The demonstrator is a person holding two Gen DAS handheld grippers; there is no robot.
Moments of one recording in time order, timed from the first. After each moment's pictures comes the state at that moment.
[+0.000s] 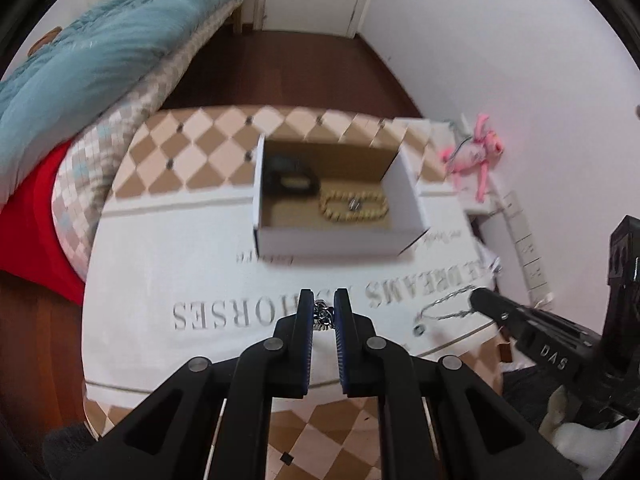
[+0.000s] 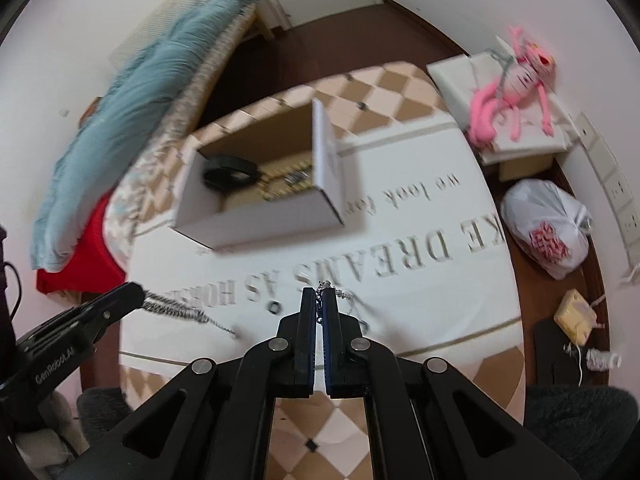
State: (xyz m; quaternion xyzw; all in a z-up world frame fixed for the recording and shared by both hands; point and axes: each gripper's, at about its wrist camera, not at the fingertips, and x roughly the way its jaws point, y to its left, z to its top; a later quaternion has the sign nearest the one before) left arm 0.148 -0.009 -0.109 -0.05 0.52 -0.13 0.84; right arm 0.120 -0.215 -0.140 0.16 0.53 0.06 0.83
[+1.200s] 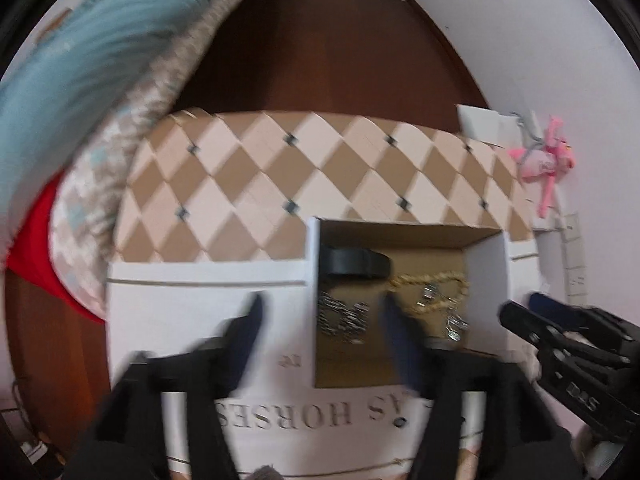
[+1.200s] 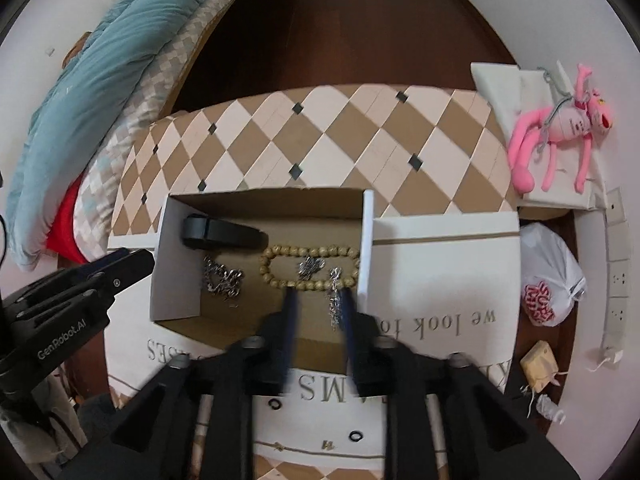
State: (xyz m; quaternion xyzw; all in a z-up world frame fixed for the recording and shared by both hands) left arm 0.297 -0.002 -0.148 -0.01 0.60 -0.03 0.80; right arm 0.289 -0.188 -0.156 0.07 0.63 0.07 0.77
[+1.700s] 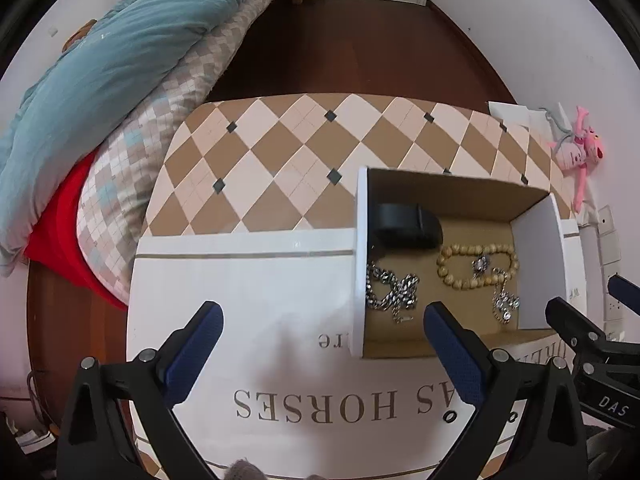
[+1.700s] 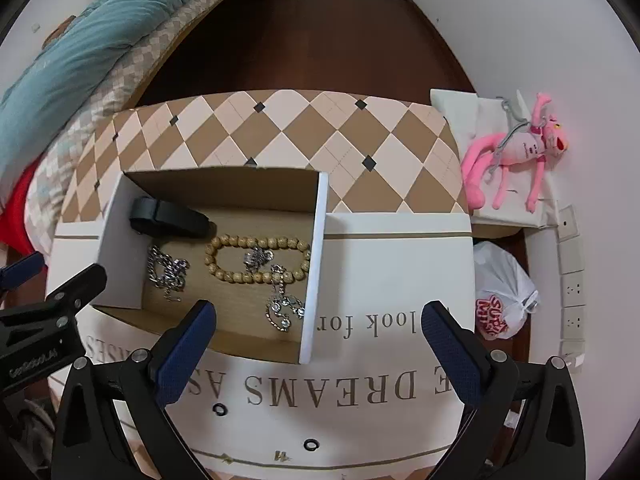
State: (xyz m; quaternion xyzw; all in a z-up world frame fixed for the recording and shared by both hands) left arm 0.263 0.009 -0.179 0.02 0.58 0.01 0.81; right arm 0.262 -0.180 -0.170 -0.02 0.60 -0.01 0.80
